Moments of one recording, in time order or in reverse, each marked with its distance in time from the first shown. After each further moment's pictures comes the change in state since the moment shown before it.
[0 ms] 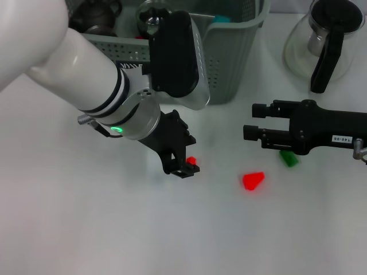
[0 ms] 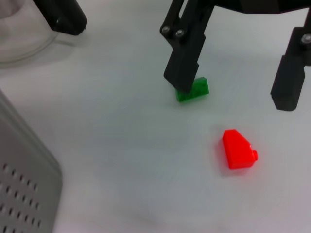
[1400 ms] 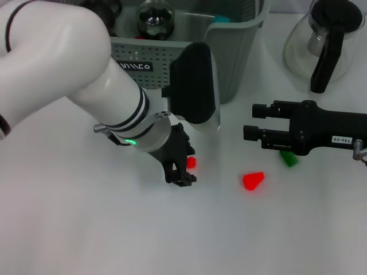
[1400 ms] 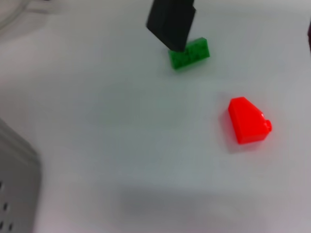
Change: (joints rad) left arm -0.061 0.004 0.117 -0.176 0.039 -0.146 0.006; right arm -0.005 0.002 0.000 0.000 0.003 0.003 -0.001
